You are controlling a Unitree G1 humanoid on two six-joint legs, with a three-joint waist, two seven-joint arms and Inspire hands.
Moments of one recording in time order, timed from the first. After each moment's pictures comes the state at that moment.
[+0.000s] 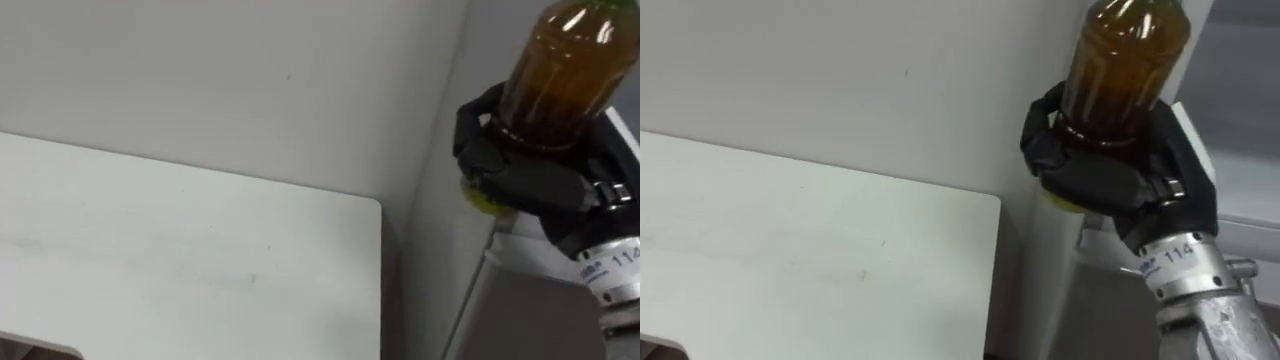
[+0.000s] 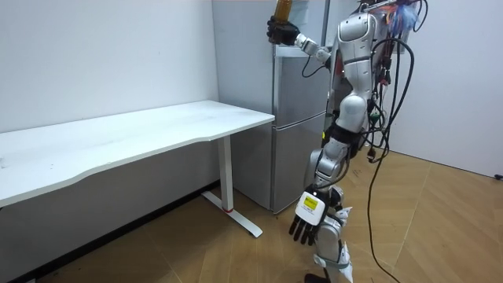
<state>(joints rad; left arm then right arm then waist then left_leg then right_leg) 0.30 0.18 0.13 1.06 0.28 0.10 0.15 -0.25 -0.43 -0.13 -0.40 0.49 0.07 -0.07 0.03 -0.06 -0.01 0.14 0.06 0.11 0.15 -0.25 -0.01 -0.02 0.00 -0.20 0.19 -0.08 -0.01</state>
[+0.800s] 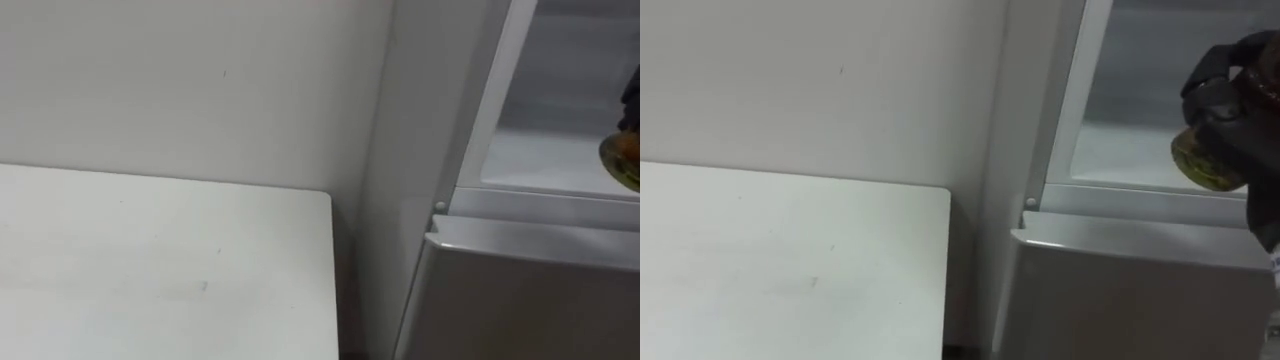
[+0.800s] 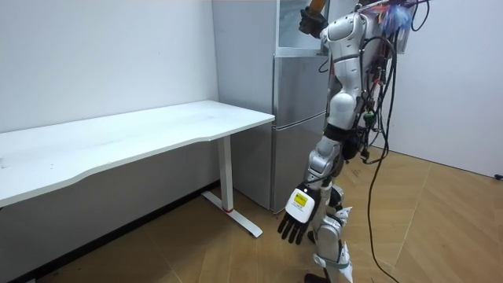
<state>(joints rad) 0.31 0.18 0.19 1.08 0.28 0.06 0.21 -0.20 -0.43 -0.37 -0.41 0.60 0.07 -0.26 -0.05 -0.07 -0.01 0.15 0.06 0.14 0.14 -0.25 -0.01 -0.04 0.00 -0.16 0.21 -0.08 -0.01</state>
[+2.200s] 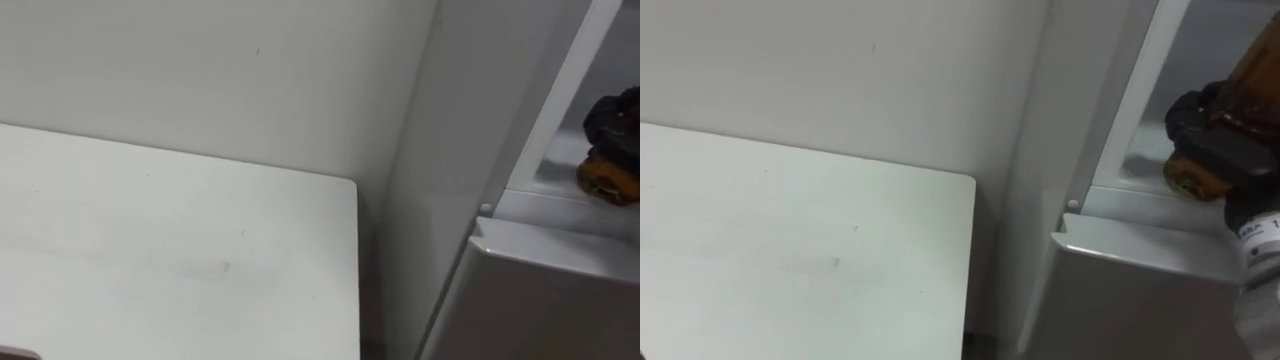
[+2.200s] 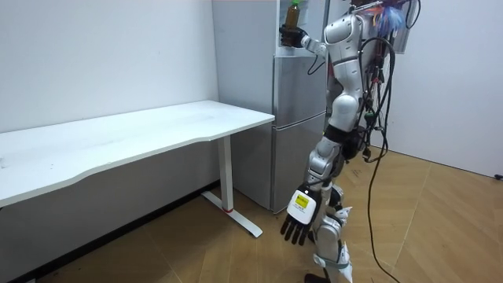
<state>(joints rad) 0.31 0.18 0.19 0.96 0.31 0.13 0.16 -0.44 -0.52 -0.29 -0.01 0.61 0.18 -0.28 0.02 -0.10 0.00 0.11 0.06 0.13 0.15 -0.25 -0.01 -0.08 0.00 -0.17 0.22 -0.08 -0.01</state>
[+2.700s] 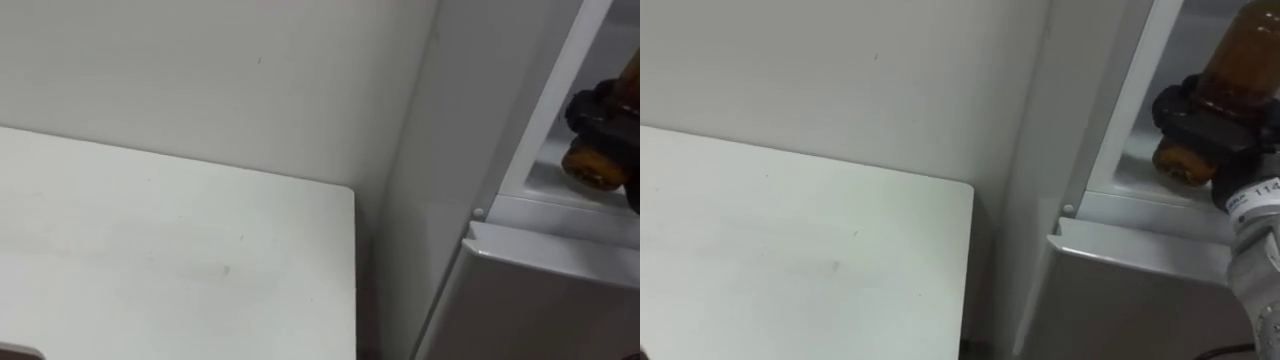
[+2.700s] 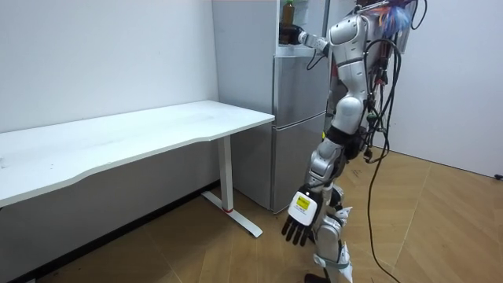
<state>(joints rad) 0.32 0.20 0.19 0.92 0.31 0.17 0.12 -0.58 -0.60 -0.23 0.21 0.65 0.21 -0.22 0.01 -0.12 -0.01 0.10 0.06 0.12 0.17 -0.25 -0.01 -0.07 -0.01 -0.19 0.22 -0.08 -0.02</state>
